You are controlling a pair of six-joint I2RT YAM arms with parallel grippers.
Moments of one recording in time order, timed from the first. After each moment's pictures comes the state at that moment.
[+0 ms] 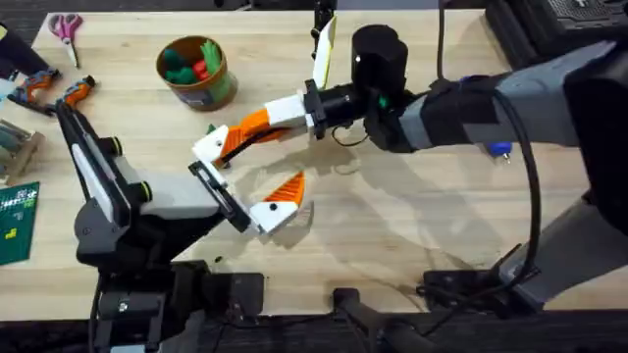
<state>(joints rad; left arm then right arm) 0.06 0.01 0.01 -0.10 0.93 0.00 0.61 1.89 0.90 0.83 -1.18 1.14</state>
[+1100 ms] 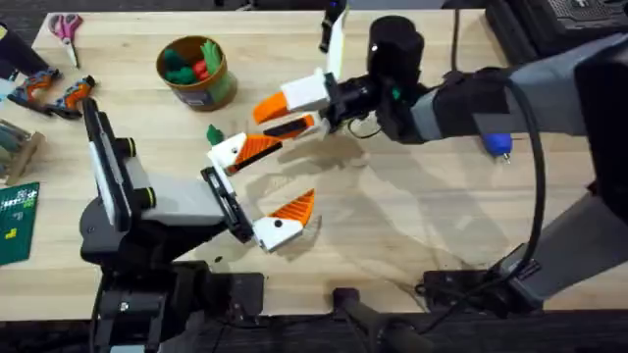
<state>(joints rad) 0.03 0.01 0.01 -0.11 1.05 0.00 0.52 1.89 0.90 0.83 -1.32 1.08</state>
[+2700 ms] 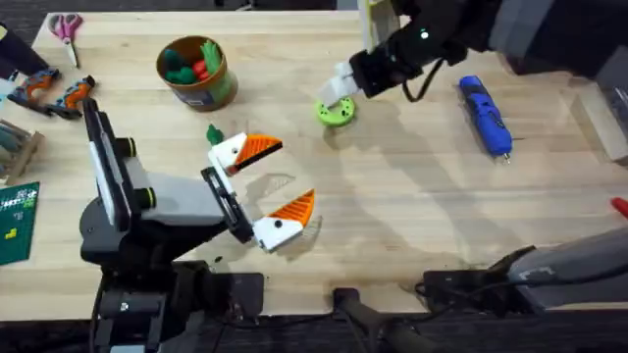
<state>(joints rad) 0.03 0.01 0.01 -0.11 1.05 -0.01 0.47 1.67 1.34 -0.73 -0.13 -0.02</state>
